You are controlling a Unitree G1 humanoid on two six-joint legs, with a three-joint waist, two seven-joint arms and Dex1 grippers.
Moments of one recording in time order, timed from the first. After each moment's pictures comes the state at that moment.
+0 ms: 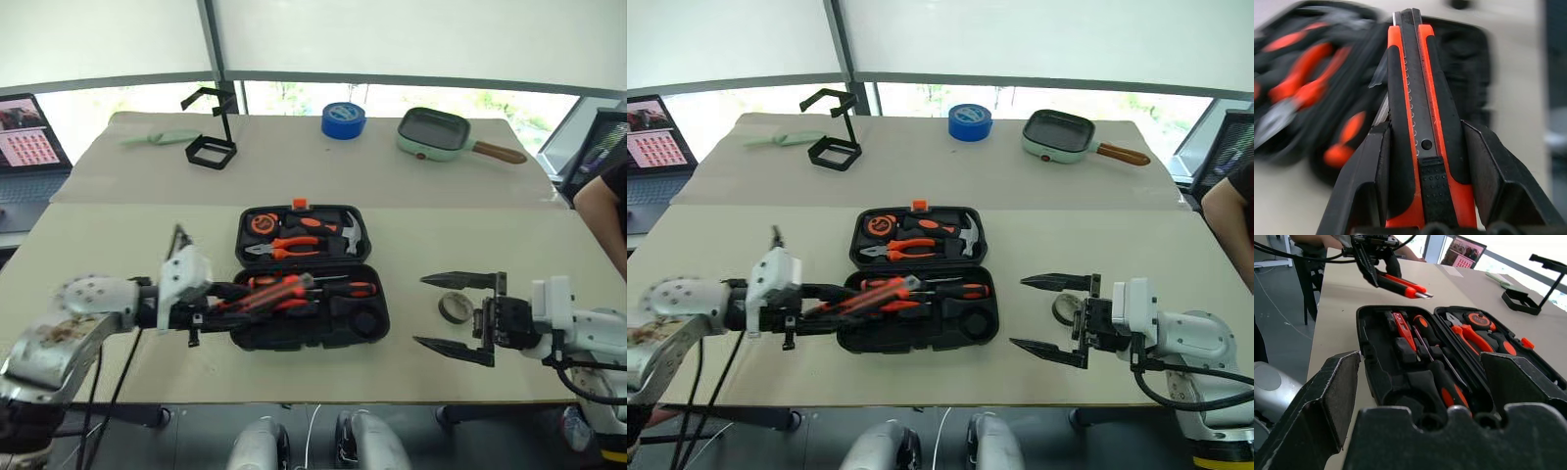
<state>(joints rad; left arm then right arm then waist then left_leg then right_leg) -0.27 0.93 -0.06 -0.39 -0.50 0.51 -1.19 0.03 -0.76 -0.23 -0.30 0.61 -0.01 1.26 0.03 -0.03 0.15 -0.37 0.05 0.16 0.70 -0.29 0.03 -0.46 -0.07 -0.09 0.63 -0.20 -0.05</state>
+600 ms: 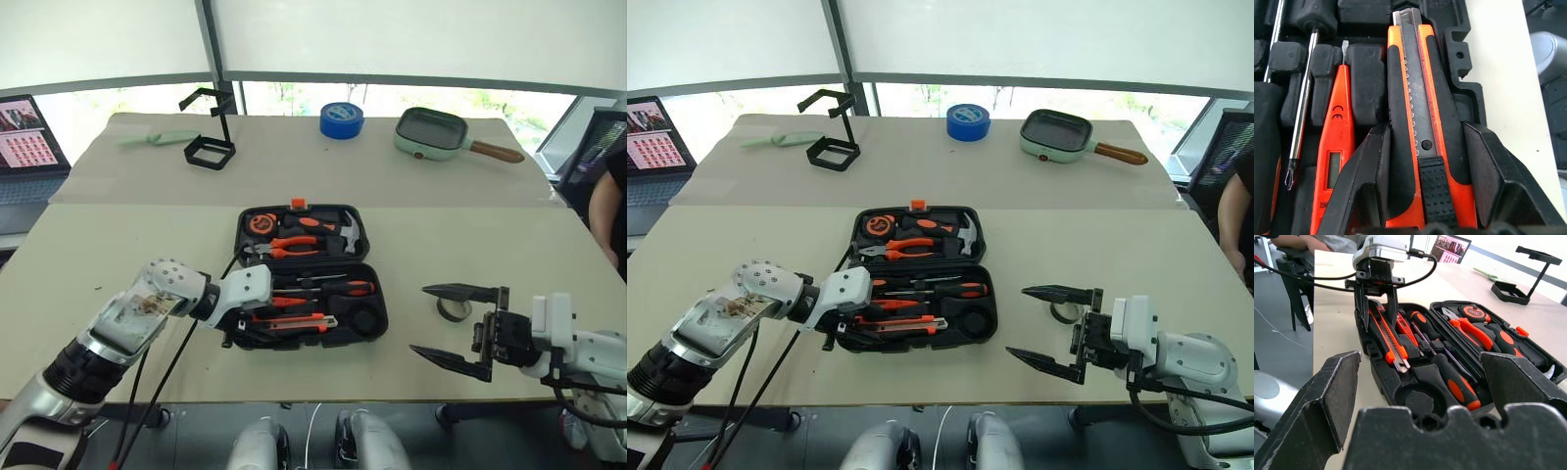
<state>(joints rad) -0.48 0.86 -0.36 -0.27 -0.27 0.58 -1.25 0.15 -0.73 -0.25 -0.40 0.61 -0.02 1.18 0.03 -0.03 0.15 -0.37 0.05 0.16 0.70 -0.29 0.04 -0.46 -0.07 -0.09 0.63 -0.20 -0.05</state>
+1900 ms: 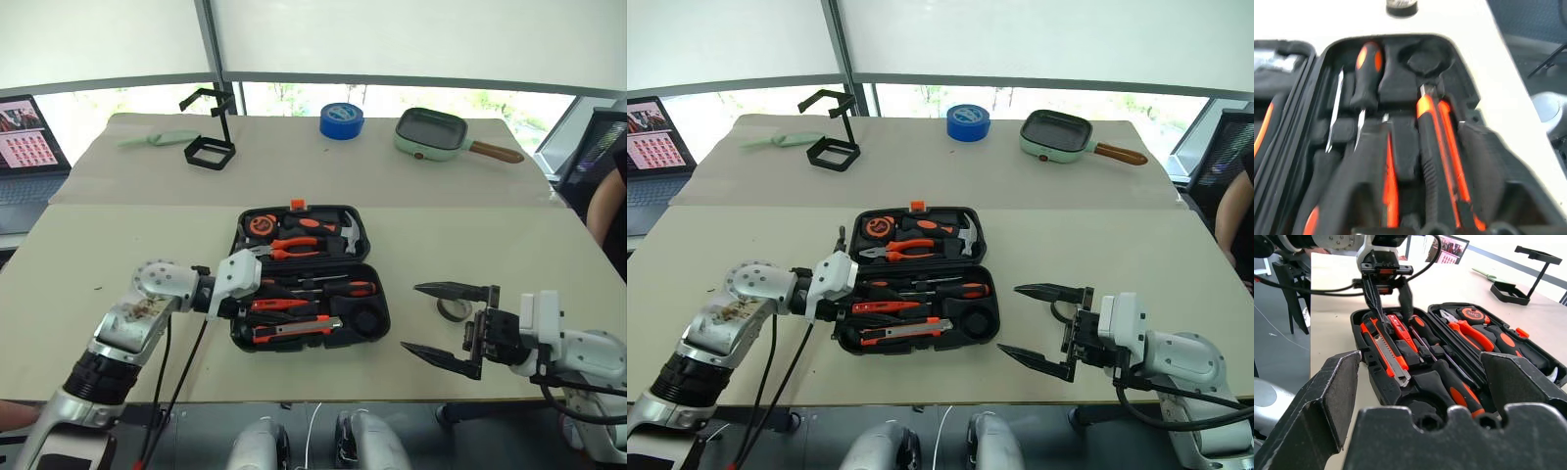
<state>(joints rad) -0.37 0.68 -0.18 -0.12 -0.35 0.26 -1.30 0.14 -0.72 -0.21 -0.42 0.60 0.01 1.12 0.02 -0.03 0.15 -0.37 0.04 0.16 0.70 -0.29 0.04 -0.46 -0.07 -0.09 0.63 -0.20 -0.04</state>
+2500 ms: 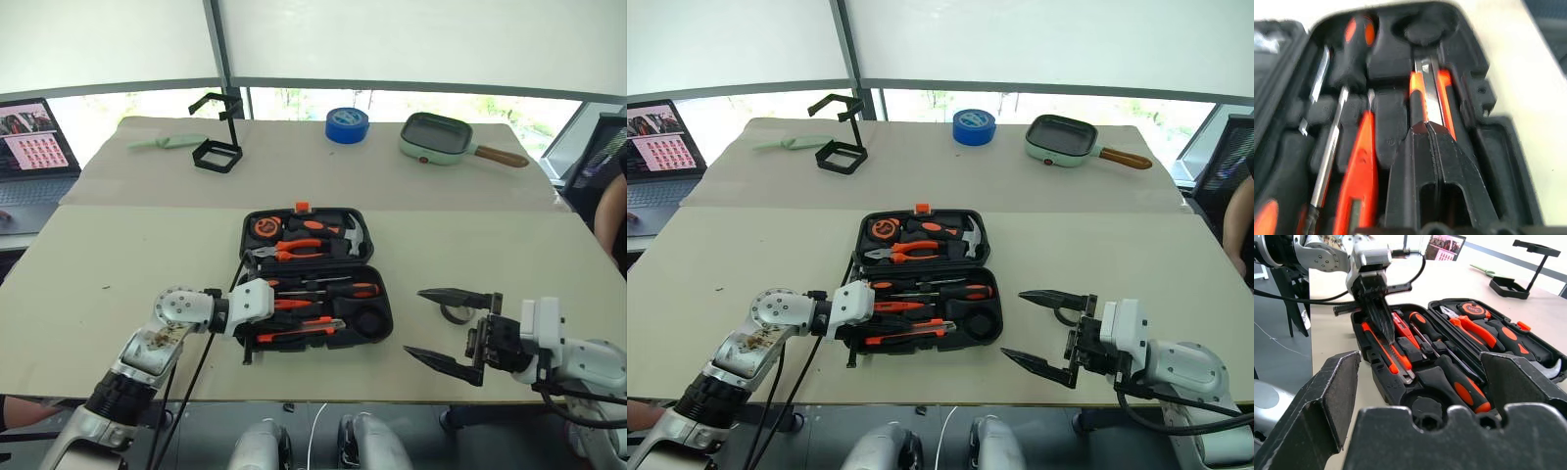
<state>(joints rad) -0.30 0.65 -0.28 -0.08 -0.18 0.14 -1.20 0.19 -0.72 -0.22 -0.42 0.60 0.01 1.11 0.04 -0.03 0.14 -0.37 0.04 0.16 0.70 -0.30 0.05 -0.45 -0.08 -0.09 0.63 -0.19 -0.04</state>
